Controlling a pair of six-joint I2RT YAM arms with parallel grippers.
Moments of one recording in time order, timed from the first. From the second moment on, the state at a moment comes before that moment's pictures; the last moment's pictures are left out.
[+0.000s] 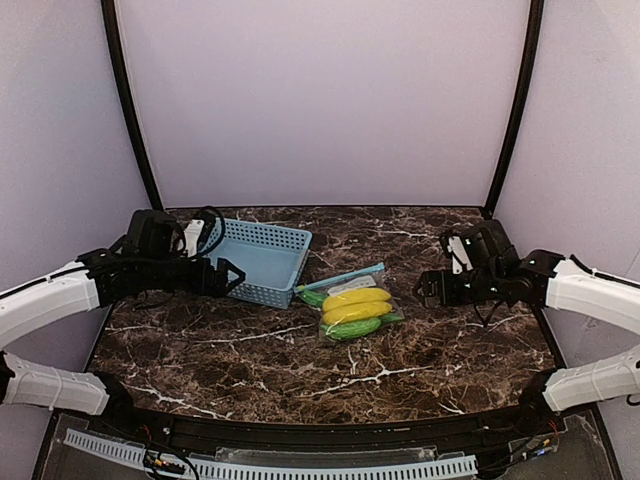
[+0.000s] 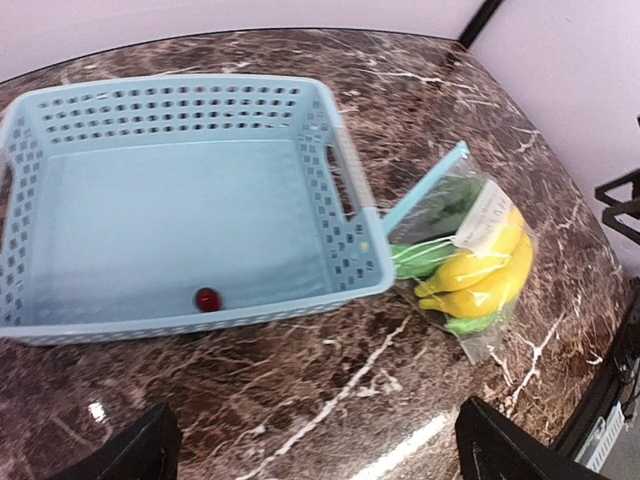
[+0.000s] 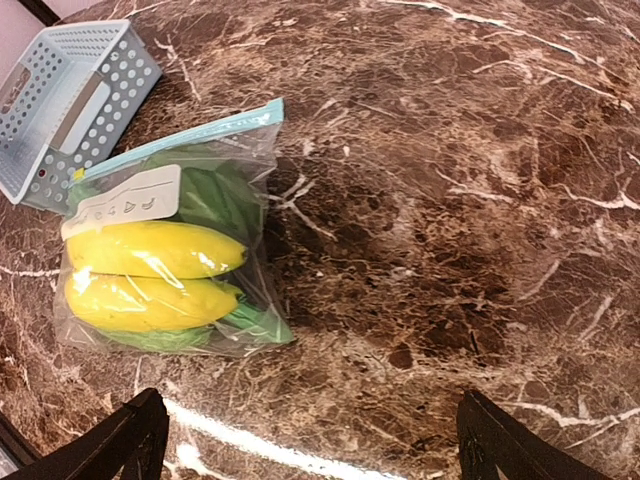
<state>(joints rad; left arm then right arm) -0.58 1.09 0.79 -0.33 0.14 -0.30 0.65 1.12 0.77 -0.48 0.08 0.43</state>
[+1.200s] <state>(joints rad) -0.21 0.58 0.66 -0.53 -0.03 -0.19 0.40 0.63 0.58 -0.43 0.09 0.28</state>
